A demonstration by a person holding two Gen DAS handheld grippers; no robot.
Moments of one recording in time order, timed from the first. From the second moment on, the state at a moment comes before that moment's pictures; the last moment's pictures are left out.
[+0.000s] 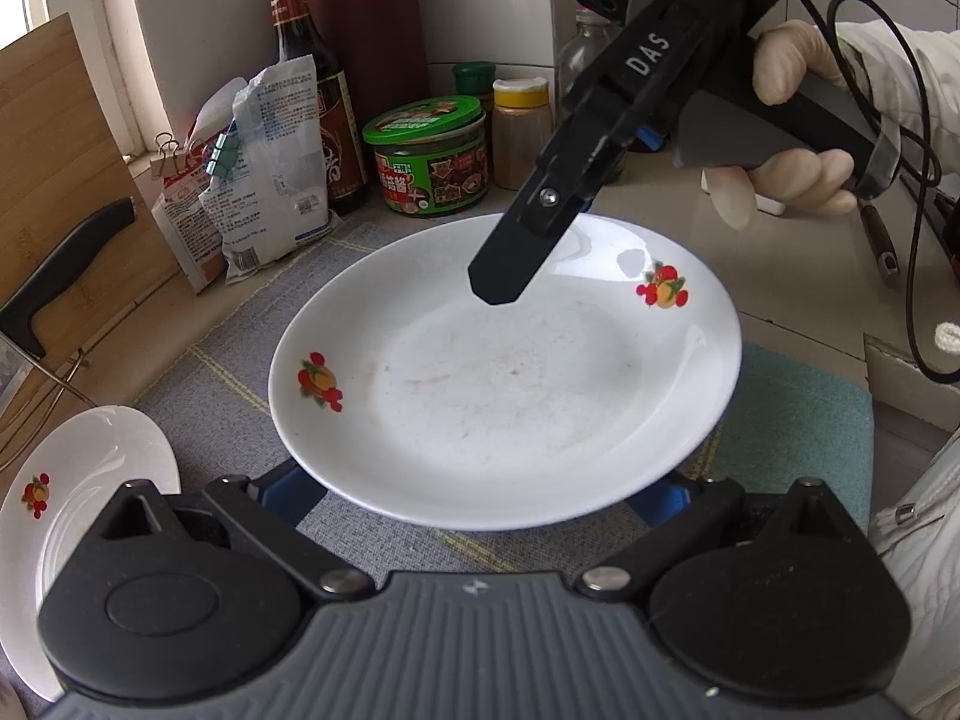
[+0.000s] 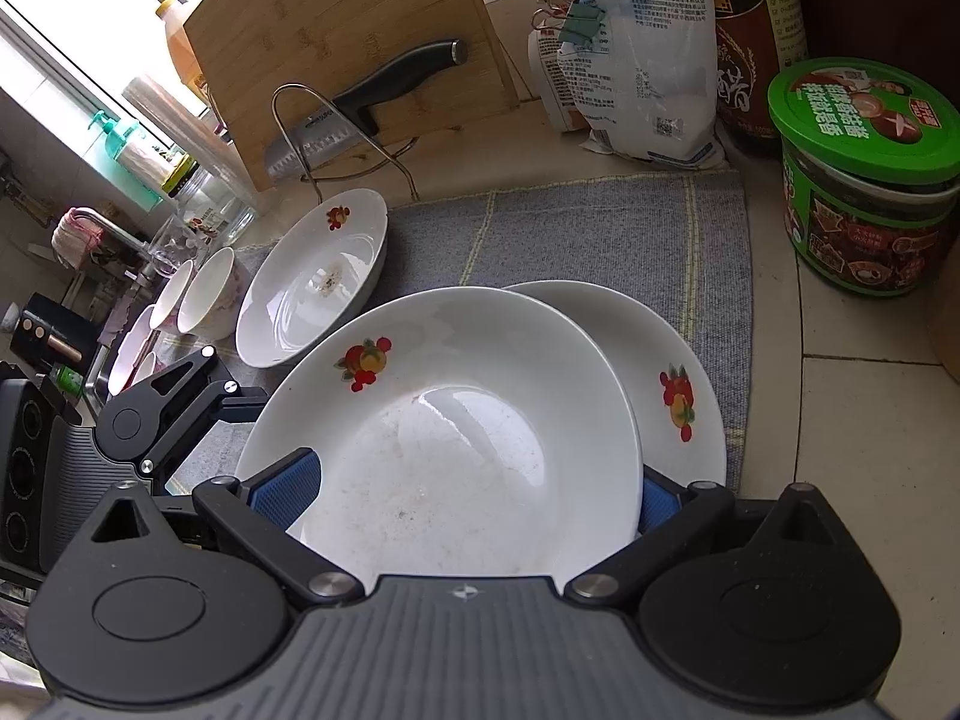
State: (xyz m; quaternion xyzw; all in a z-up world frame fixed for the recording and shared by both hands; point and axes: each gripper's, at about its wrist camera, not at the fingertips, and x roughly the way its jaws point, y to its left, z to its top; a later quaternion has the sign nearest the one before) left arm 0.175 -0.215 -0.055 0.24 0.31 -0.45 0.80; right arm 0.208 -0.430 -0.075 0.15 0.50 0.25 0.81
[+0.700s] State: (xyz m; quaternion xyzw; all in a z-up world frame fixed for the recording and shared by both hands) left arm 0.182 -0.224 -0.064 0.25 0.34 -0.46 0.78; right arm 0.211 -0.436 -0.090 0.17 0.51 0.24 0.81
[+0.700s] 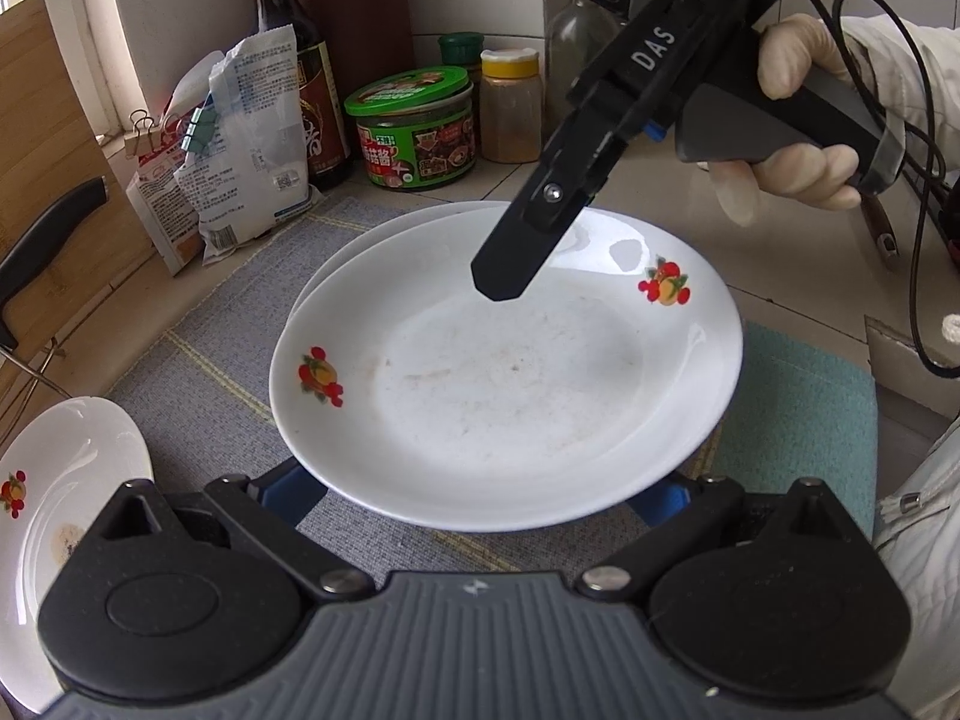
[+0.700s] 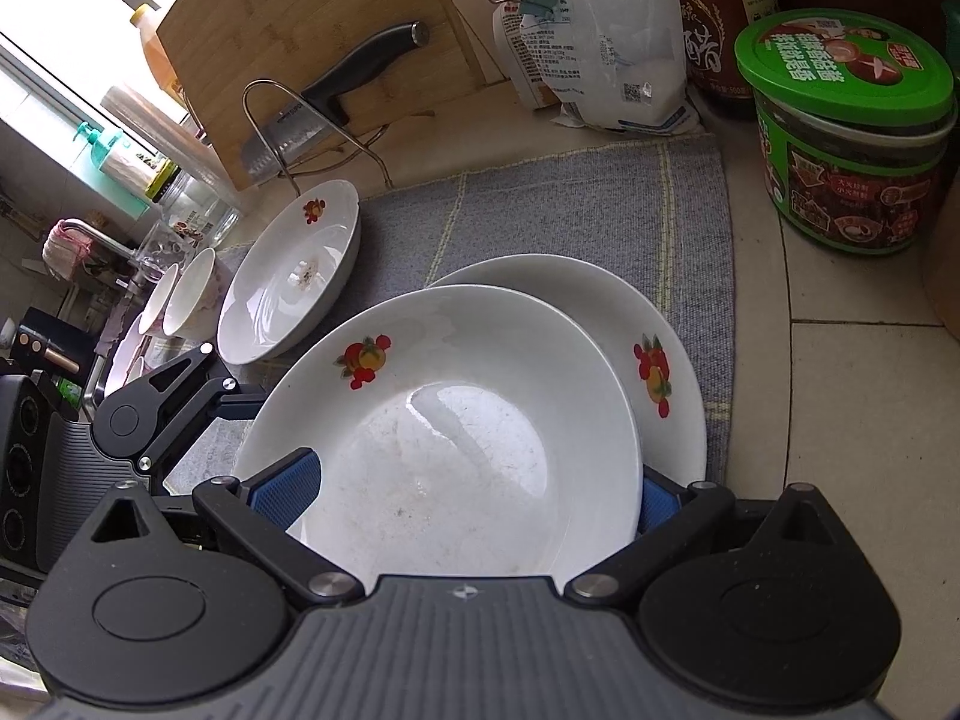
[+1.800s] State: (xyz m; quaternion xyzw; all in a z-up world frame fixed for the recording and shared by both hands) left arm 0.178 -0.221 -0.065 0.24 0.33 -0.44 0.80; right arm 0.192 -0.426 -0.073 0.13 0.53 0.17 0.82
